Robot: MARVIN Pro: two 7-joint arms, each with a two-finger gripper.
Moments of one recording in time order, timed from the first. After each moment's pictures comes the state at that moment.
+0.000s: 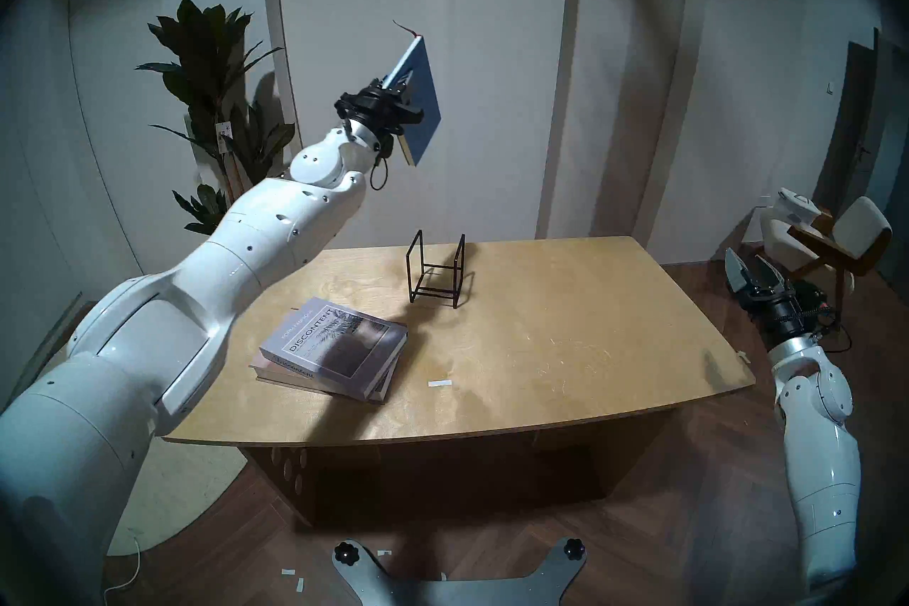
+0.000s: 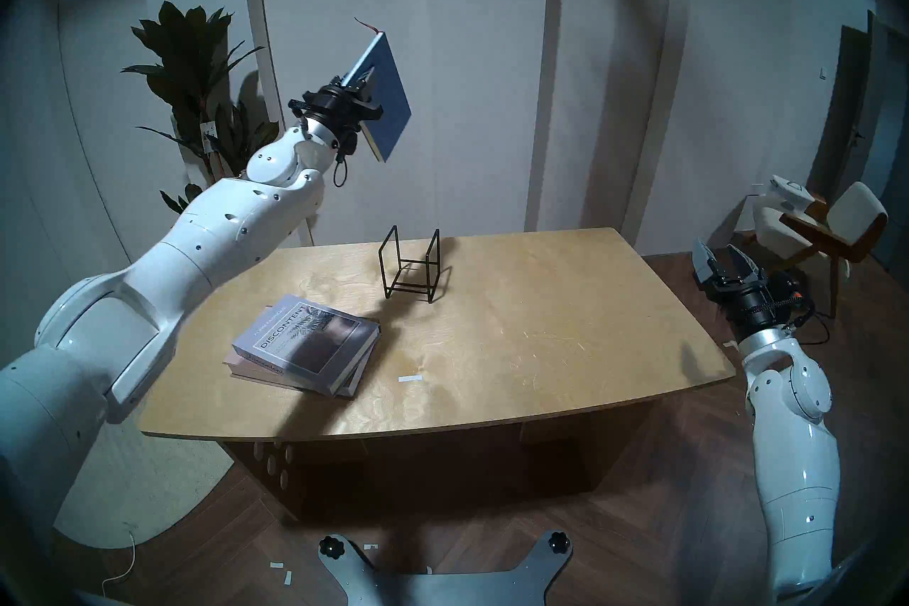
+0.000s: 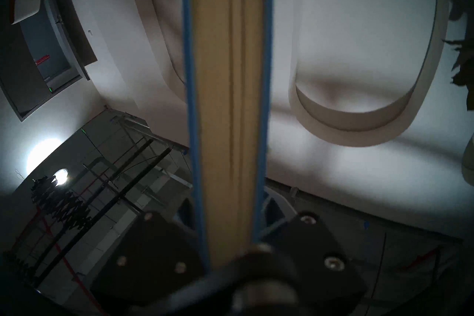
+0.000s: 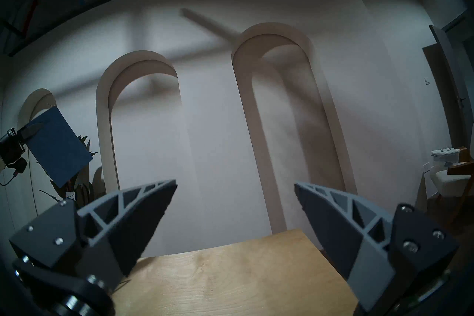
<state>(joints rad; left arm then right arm) 0.44 -1.15 -0.73 -0.92 2.34 0.45 0.10 -1.72 -1.09 2.02 -1.59 0.84 -0.11 0.47</state>
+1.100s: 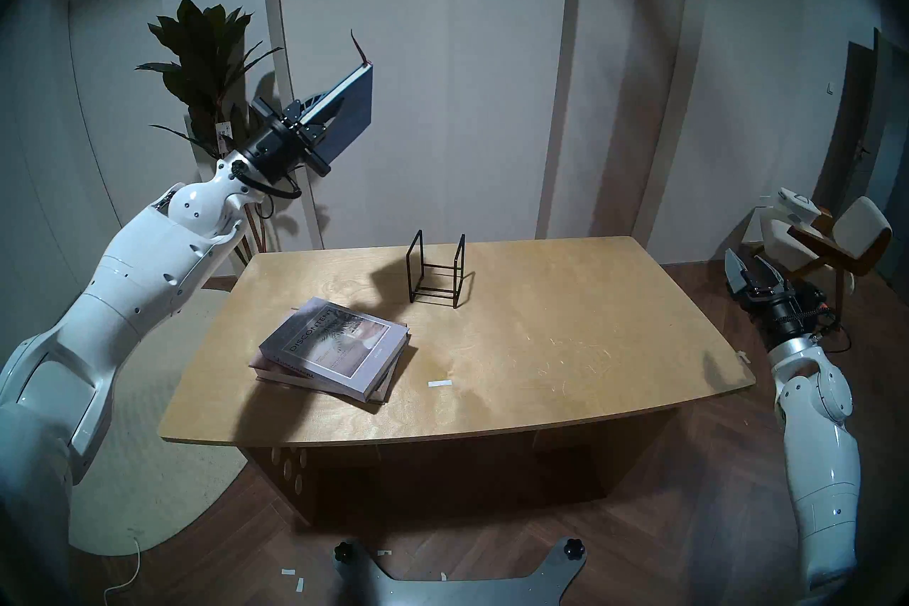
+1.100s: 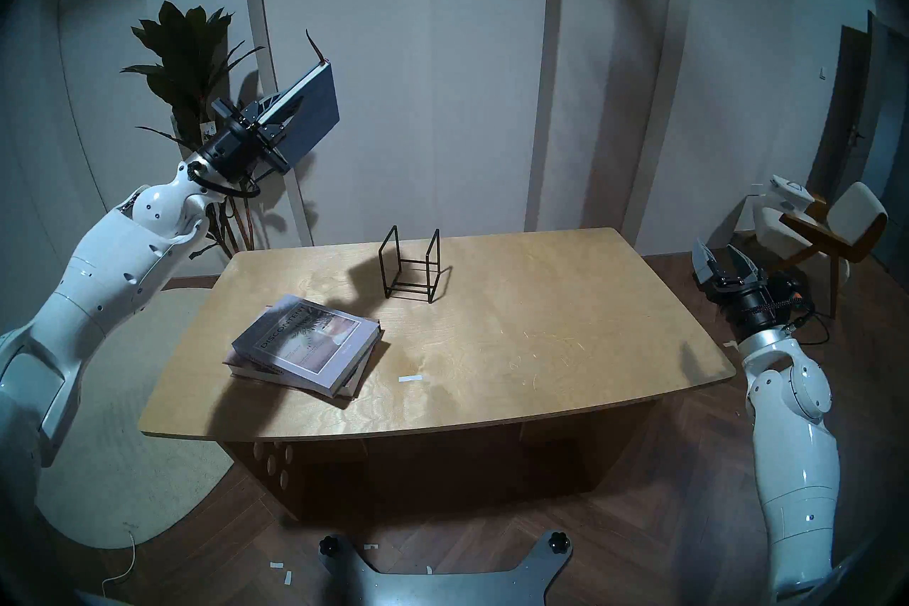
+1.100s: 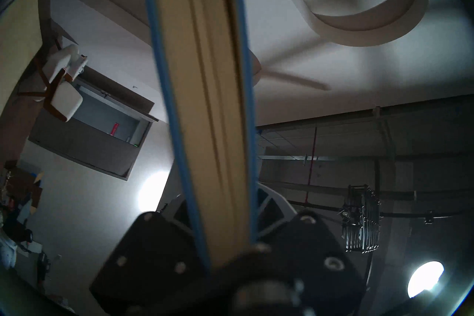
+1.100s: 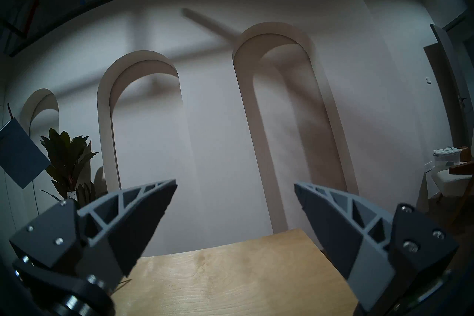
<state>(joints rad) 0.69 -0.76 -0.90 -1.16 2.76 0.74 0.27 -1.72 -1.09 2.02 -1.57 0.84 -0.11 0.48</state>
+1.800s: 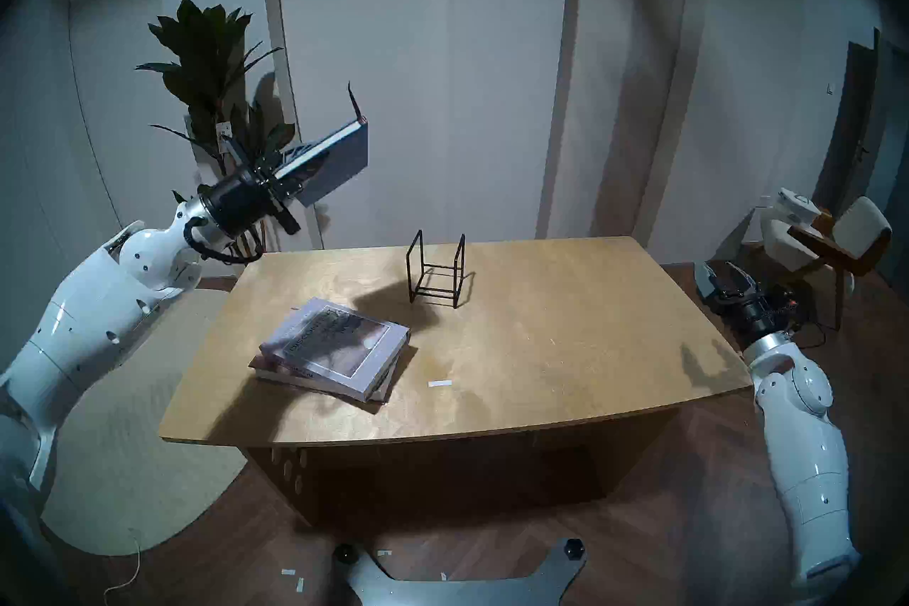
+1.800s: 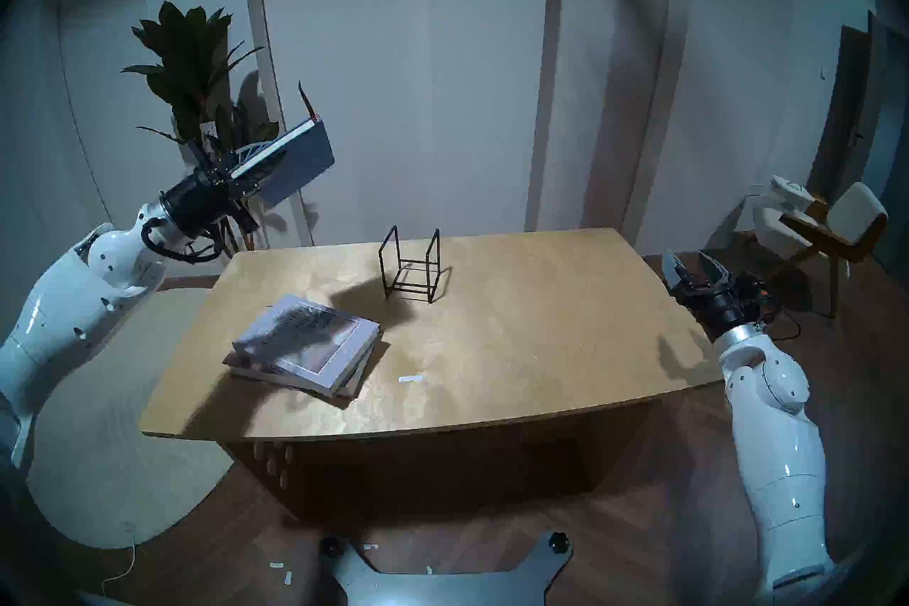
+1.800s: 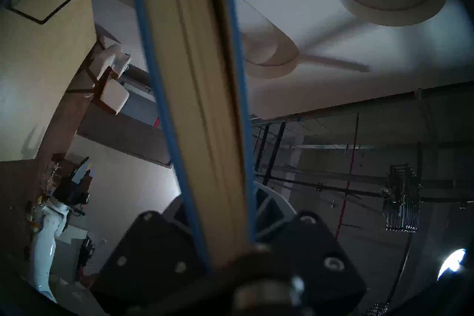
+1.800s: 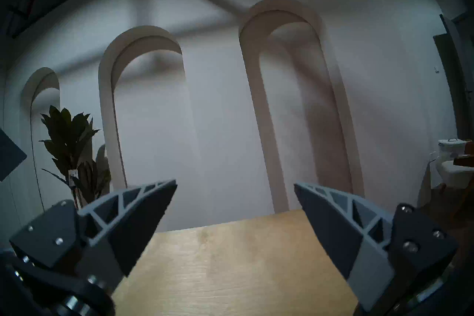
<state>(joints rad) 0.98 -0.52 -0.99 -1.45 2.76 0.83 0.29 -1.64 -1.07 1.90 -1.49 0.77 -0.11 0.44</state>
